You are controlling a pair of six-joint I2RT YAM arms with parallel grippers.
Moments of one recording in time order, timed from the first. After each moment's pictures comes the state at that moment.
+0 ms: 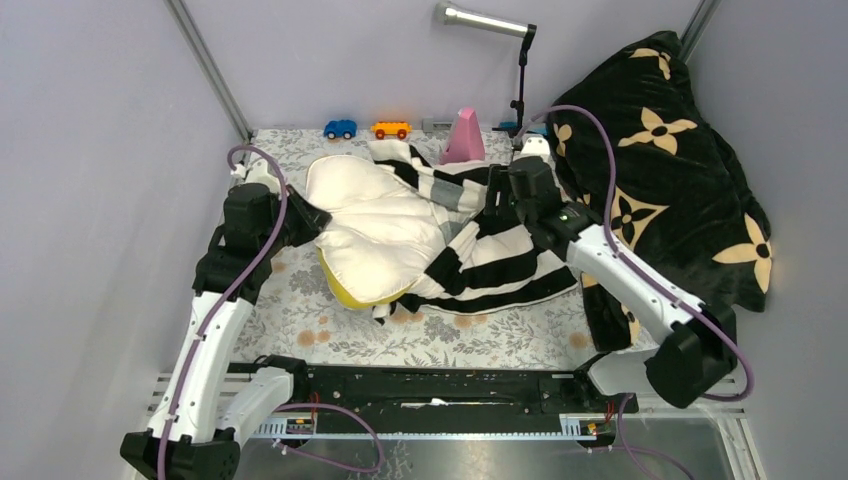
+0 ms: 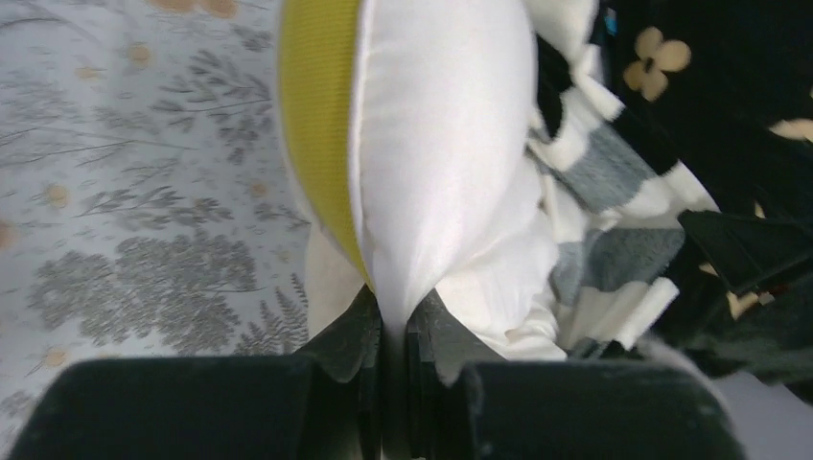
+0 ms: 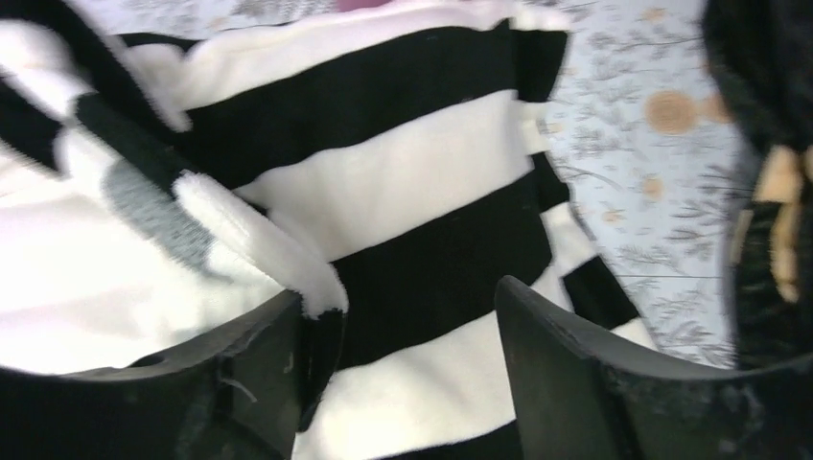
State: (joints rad) left arm -0.16 0.88 1.06 -0.65 0.08 -0.59; right arm 0.57 1.37 1.16 -0.39 0.40 0.38
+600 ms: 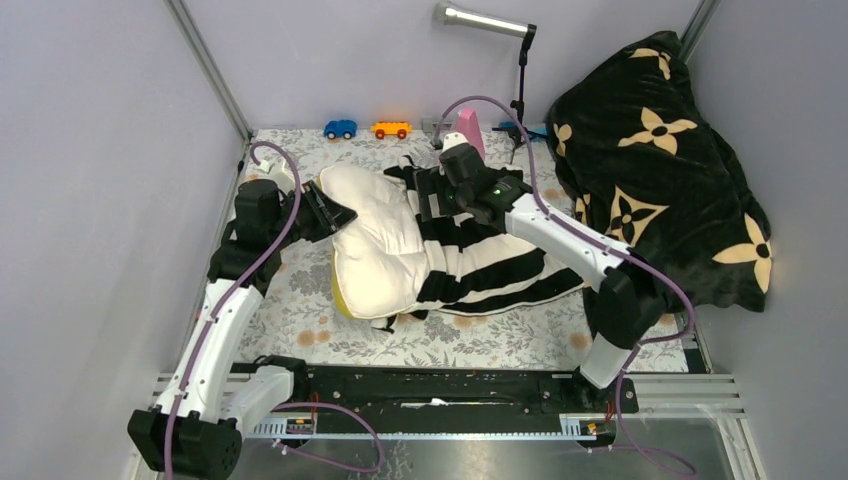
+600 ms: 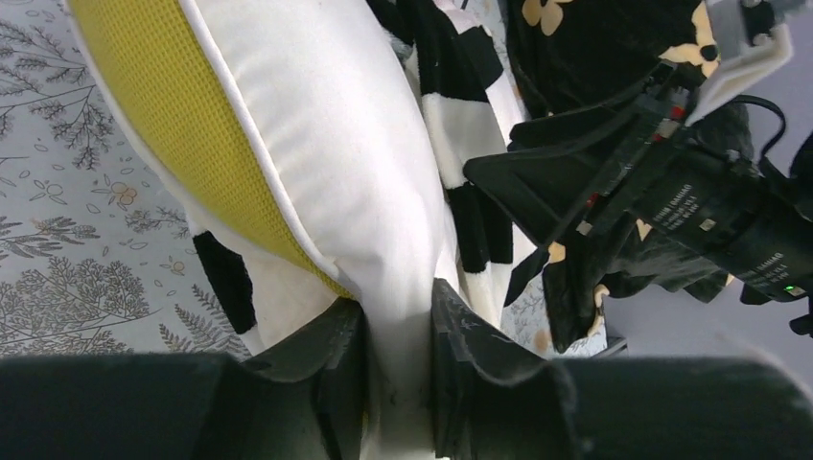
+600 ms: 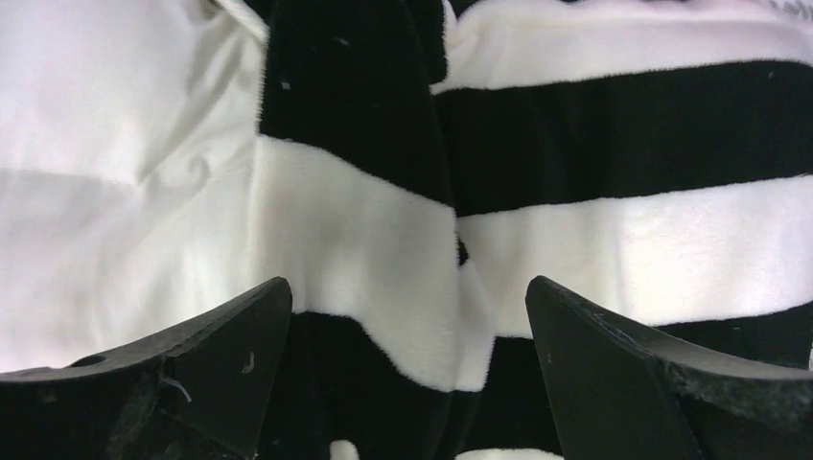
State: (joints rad) left arm -0.14 0.93 0.97 -0.45 0.40 -0.63; right arm 0.72 1.69 1.48 -0.45 0.15 0.30
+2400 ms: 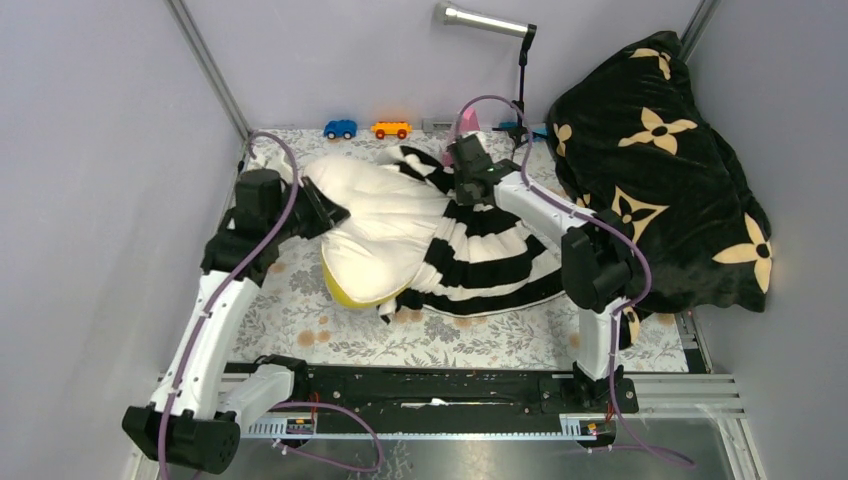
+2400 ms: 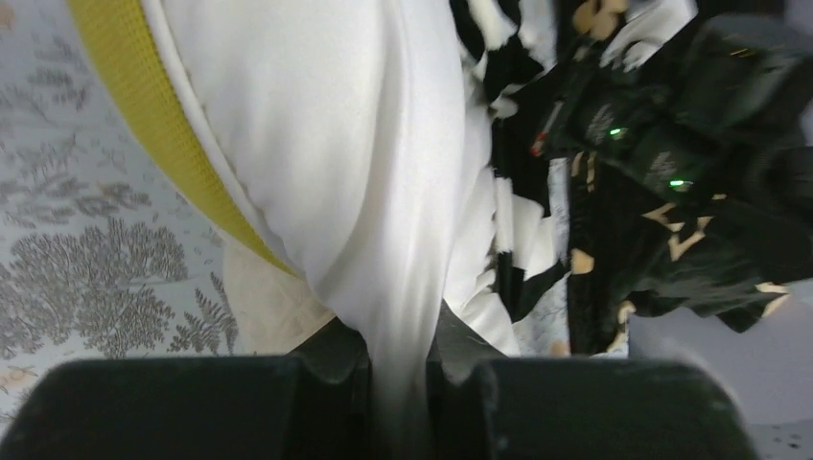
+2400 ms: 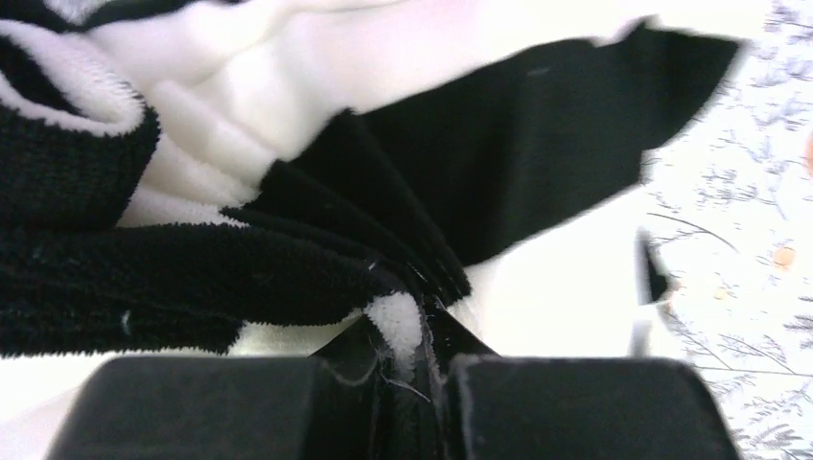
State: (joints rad) left arm -0.17 0.98 1.03 -0.60 0.26 -0.64; right arm 0.58 2.01 1.64 -0.54 0.29 0.32
